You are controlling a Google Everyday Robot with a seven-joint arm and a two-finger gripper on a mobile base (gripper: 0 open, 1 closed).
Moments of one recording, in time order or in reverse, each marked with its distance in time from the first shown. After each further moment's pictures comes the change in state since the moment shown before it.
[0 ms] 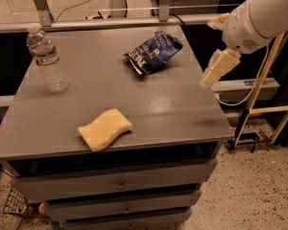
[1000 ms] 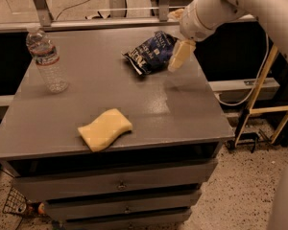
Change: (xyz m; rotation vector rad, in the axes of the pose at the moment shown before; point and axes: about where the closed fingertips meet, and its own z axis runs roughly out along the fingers) arm -0.043 -0.076 0.116 -0.001 -0.069 -0.207
